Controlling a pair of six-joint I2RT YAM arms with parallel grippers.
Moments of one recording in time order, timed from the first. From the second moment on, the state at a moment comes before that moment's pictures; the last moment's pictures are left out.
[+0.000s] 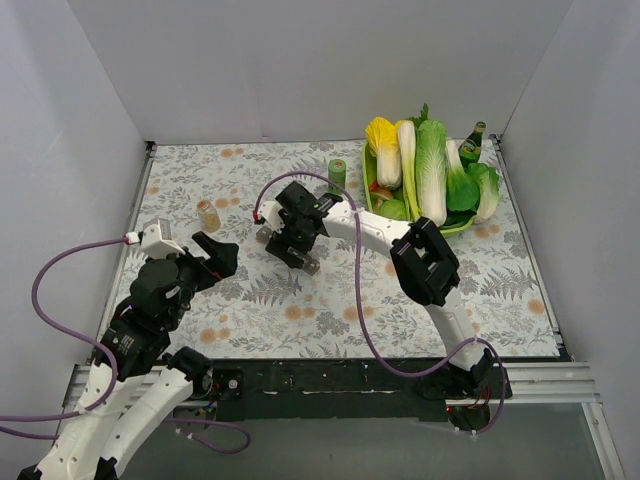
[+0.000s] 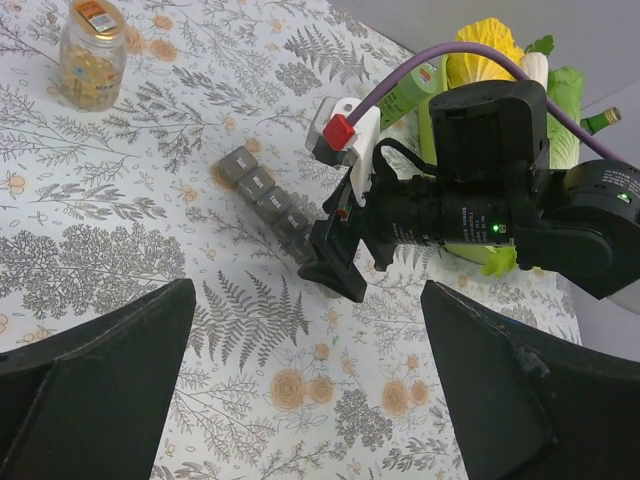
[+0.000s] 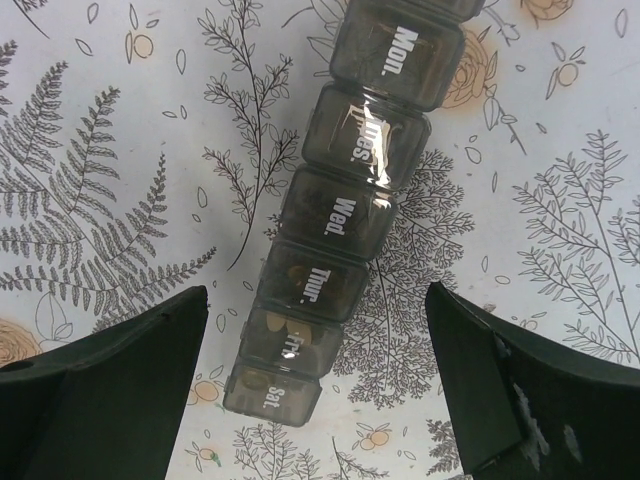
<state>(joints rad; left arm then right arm) -0.50 0.45 0.81 -0.64 -0.33 -0.70 0.88 2.20 1.81 -0.66 -0.19 -0.35</state>
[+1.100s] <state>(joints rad) -0.50 0.43 0.79 -0.65 -0.32 -0.74 0.88 2.36 1.98 -0.66 -0.19 -0.28</state>
